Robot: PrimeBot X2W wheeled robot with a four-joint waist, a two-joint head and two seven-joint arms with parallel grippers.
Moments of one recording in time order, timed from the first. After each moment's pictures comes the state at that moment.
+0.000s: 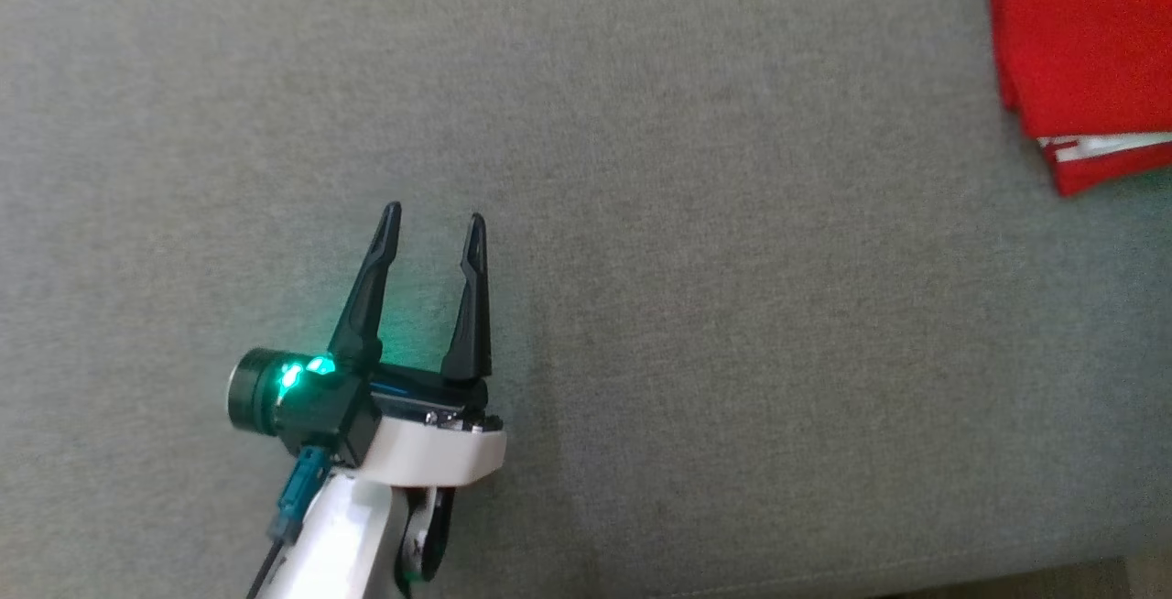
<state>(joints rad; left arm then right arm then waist) -0.20 0.05 -0.36 0.08 -0.19 0.08 -0.25 -0.59 -0.61 -0.03 0.35 0.36 0.13 0.10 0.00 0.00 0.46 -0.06</state>
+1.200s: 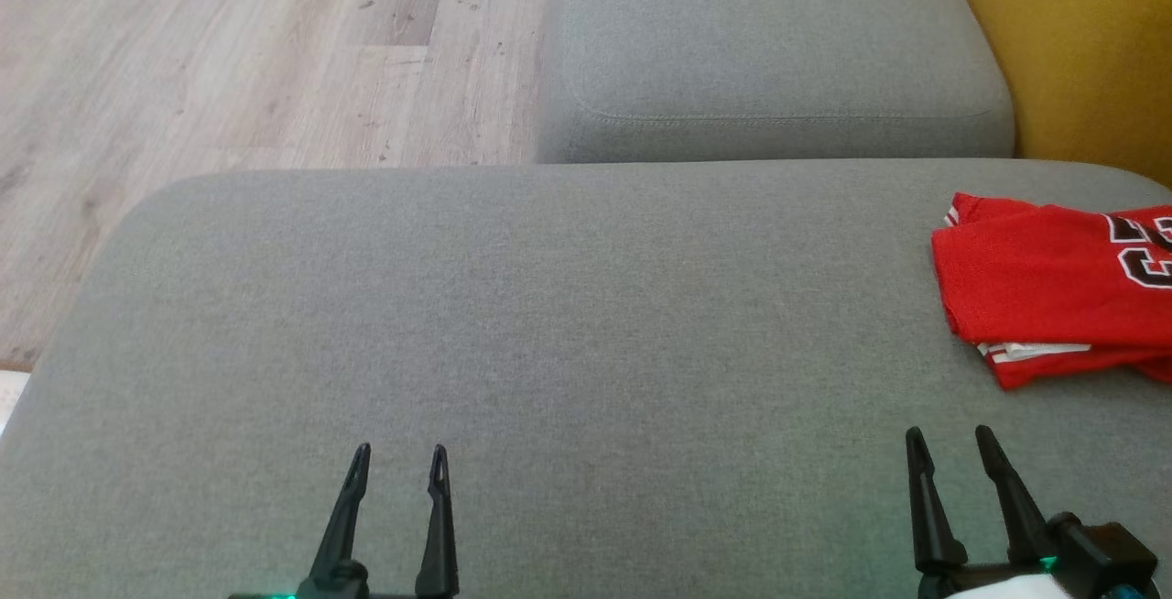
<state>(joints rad) 0.19 0.05 -0.30 0.09 -0.11 0.15 -0.26 0.22 -0.06 0.04 0.14 0.22 0.13 -0.25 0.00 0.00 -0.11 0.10</state>
